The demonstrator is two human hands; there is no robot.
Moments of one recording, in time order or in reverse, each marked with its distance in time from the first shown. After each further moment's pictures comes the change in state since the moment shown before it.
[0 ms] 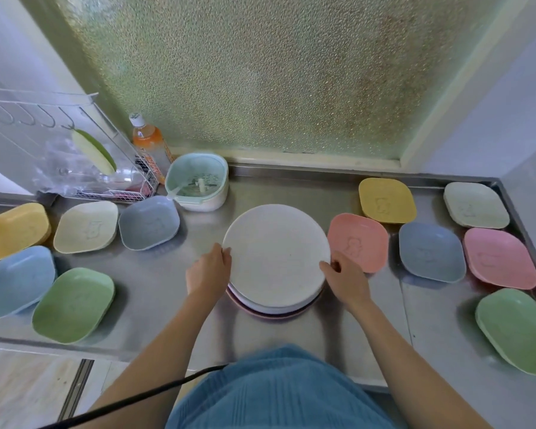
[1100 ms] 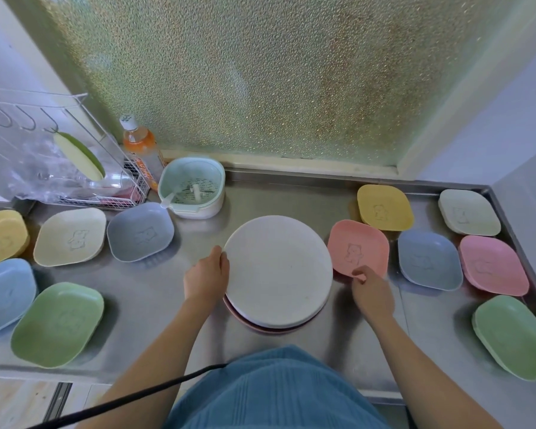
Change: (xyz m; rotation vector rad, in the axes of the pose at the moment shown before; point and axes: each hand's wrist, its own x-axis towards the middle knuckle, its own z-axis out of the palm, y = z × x) left_hand 0.029 -0.015 0.010 -0.059 0.019 0.124; right_hand 0.016 0.034 -0.011 -0.213 0.140 0.237
